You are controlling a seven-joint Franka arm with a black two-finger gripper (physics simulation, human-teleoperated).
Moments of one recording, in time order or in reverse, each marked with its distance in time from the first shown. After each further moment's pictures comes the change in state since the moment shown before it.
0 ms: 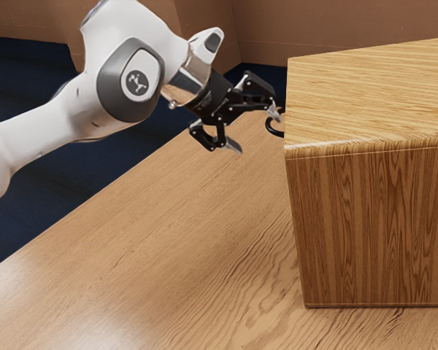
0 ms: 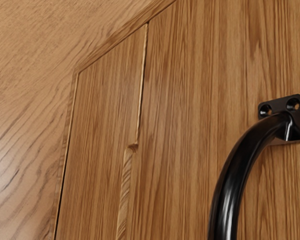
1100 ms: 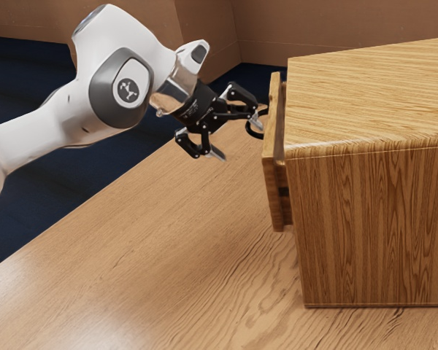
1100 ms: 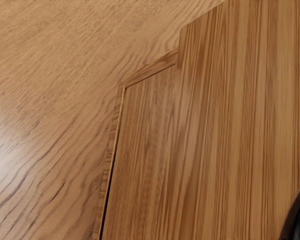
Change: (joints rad) arm 0.014 -0.022 0.043 -0.060 0.010 -0.001 -0.002
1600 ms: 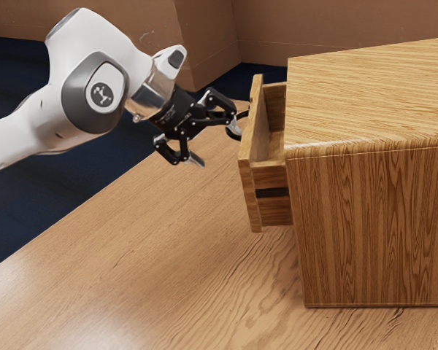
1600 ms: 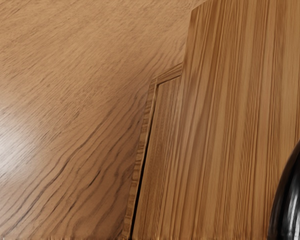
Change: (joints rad) arm -0.018 -0.099 0.050 -0.110 0.002 -0.010 -0.001
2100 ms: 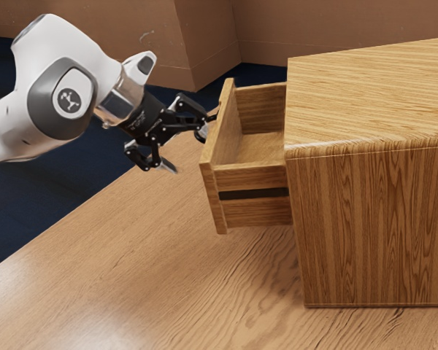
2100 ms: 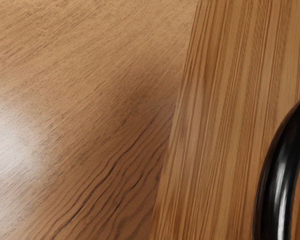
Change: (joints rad) arm -0.012 -0.102 0.073 -0.111 0.027 -0.009 0.000
